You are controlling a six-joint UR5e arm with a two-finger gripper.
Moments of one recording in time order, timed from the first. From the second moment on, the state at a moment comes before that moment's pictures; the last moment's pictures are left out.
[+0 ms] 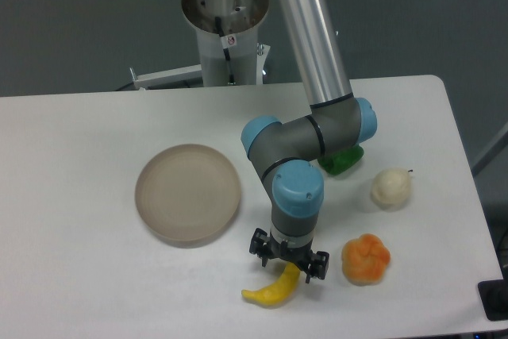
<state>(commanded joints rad) 2.19 -2.27 -1.48 -0.79 1.50 0.78</state>
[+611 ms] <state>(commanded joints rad) 2.20 -2.24 -1.47 -0.79 1.51 0.79</state>
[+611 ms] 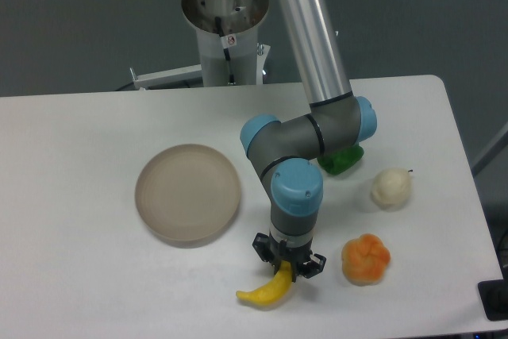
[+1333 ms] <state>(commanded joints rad) 2.34 -2.13 -1.48 -0.79 1.56 1.06</state>
